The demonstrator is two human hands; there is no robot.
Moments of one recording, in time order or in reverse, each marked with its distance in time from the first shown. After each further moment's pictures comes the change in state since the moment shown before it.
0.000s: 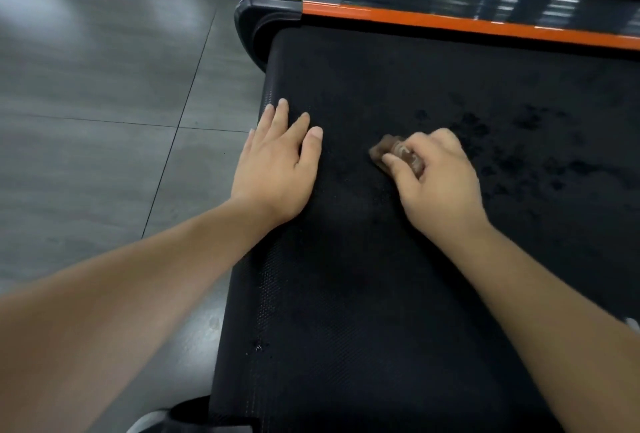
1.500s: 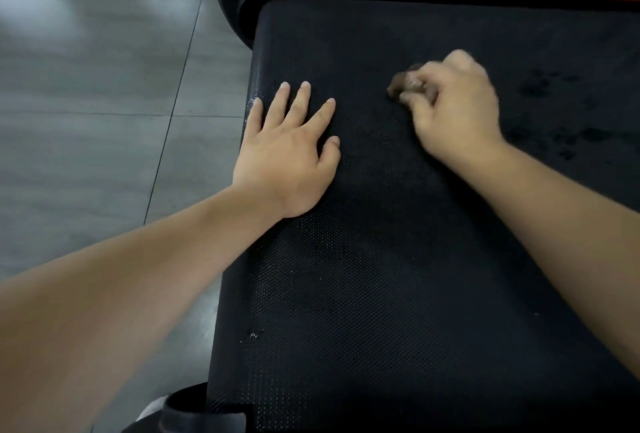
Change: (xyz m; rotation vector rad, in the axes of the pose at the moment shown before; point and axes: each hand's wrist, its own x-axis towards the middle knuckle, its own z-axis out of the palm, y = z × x) left_hand 0.005 0.007 0.016 0.419 -0.062 0.196; right_hand 0.061 0.044 -0.002 -0.116 0.052 -0.050
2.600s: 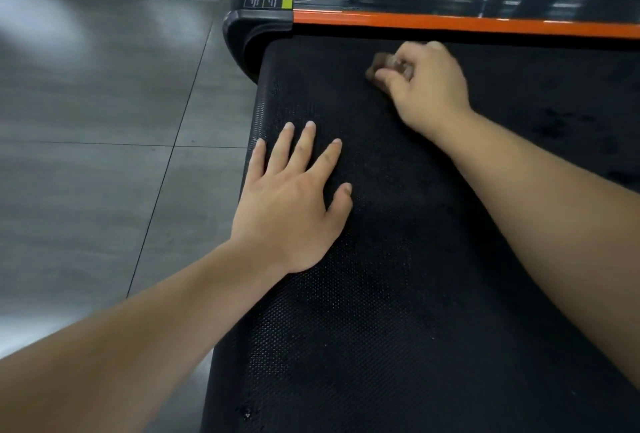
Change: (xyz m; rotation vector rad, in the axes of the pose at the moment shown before) left_hand 0.000 0.001 0.002 0.025 0.021 0.004; right_hand 0.090 -0.009 0.036 0.086 -0.020 0.082
